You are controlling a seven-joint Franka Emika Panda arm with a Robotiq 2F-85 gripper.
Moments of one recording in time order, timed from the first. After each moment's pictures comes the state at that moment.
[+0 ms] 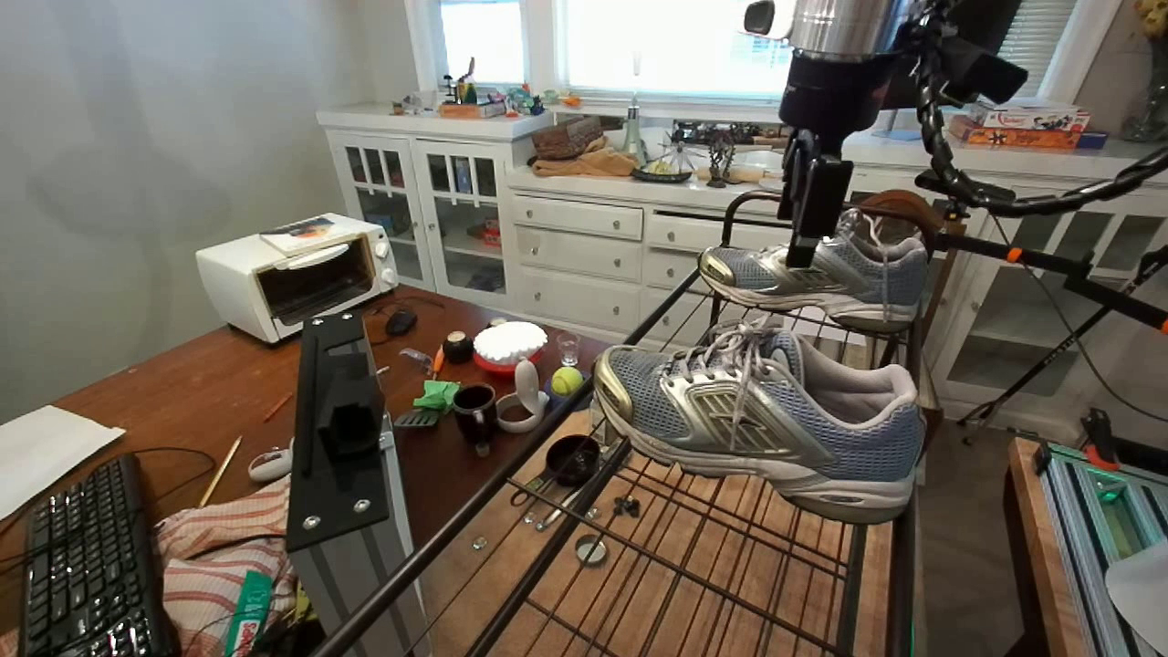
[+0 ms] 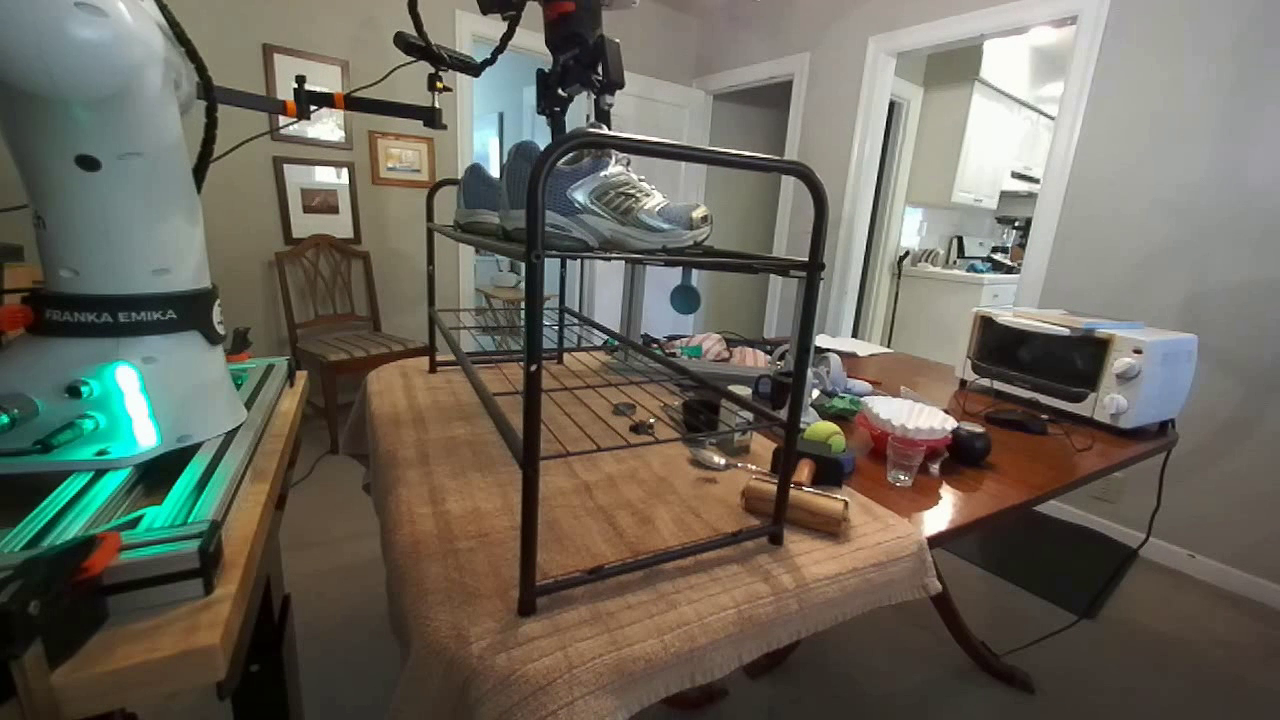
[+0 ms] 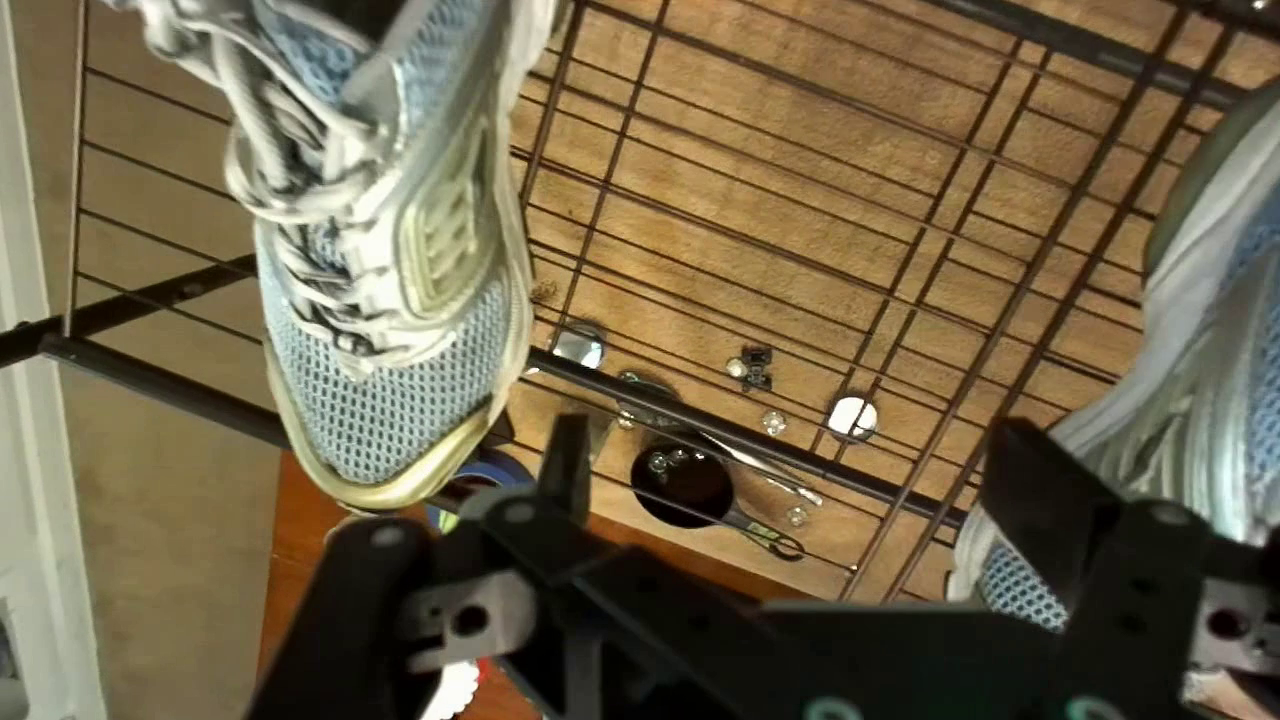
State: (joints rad) arm 0.09 -0.37 0.10 -2.30 -0.16 1.97 -0.10
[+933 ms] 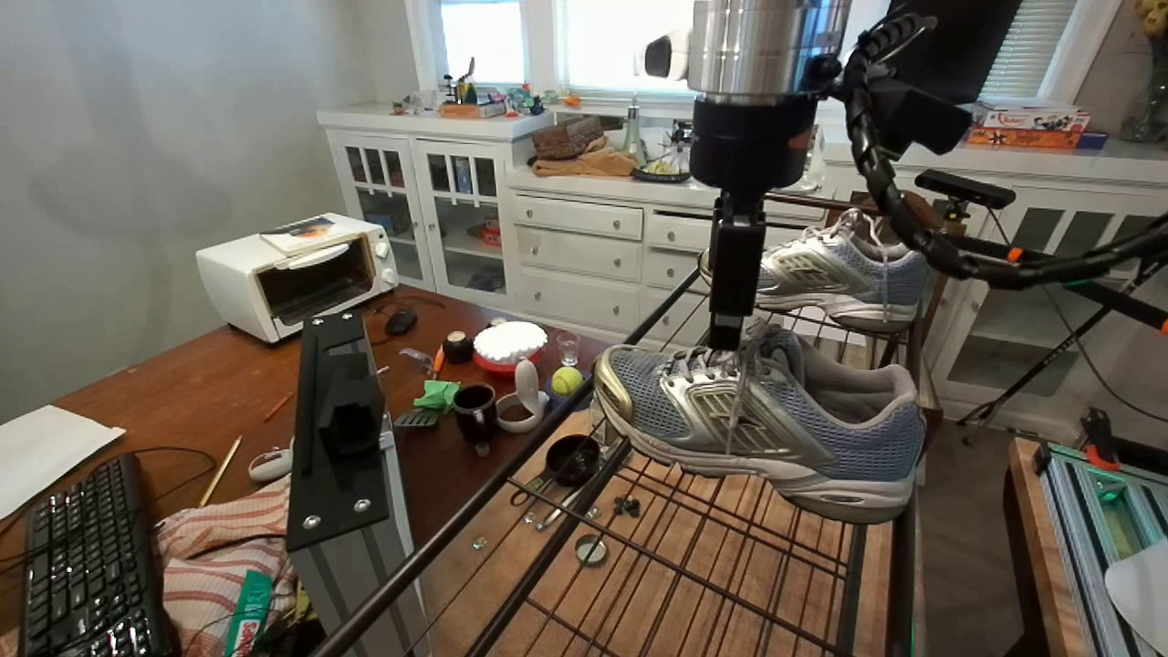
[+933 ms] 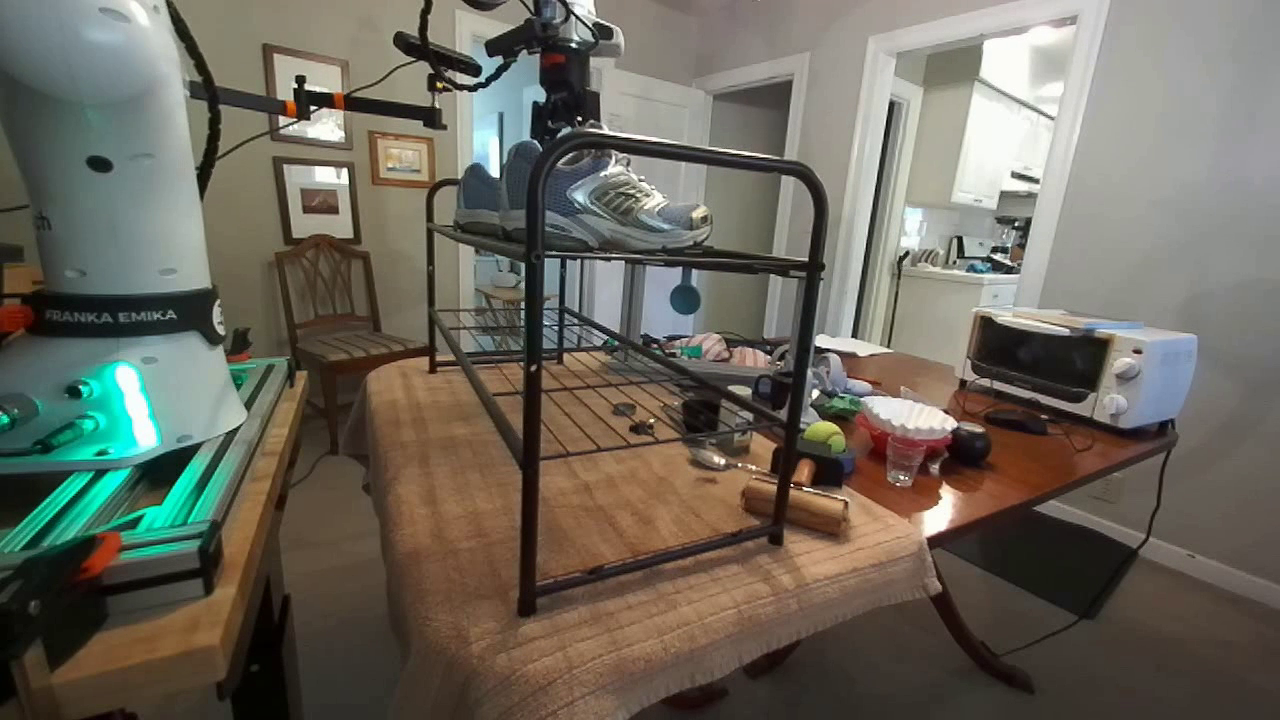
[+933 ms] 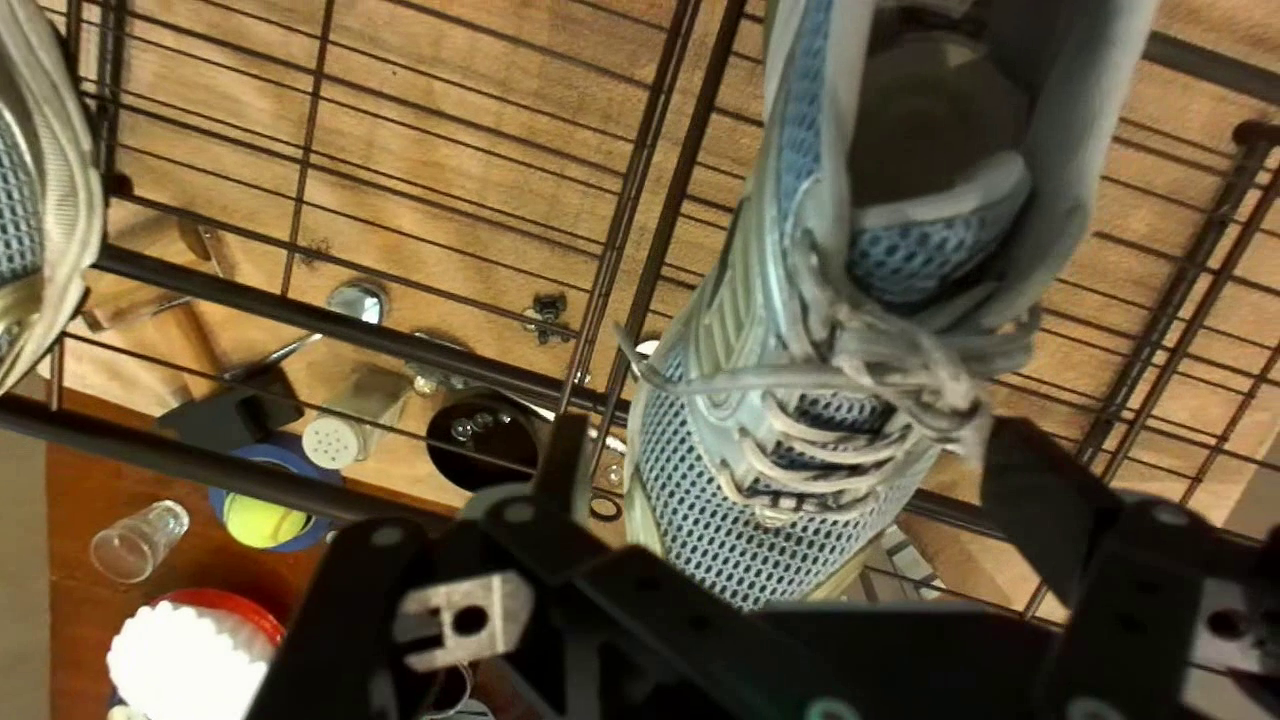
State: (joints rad) arm 0.17 -0.15 0.22 -2.13 -0.04 1.97 0.10
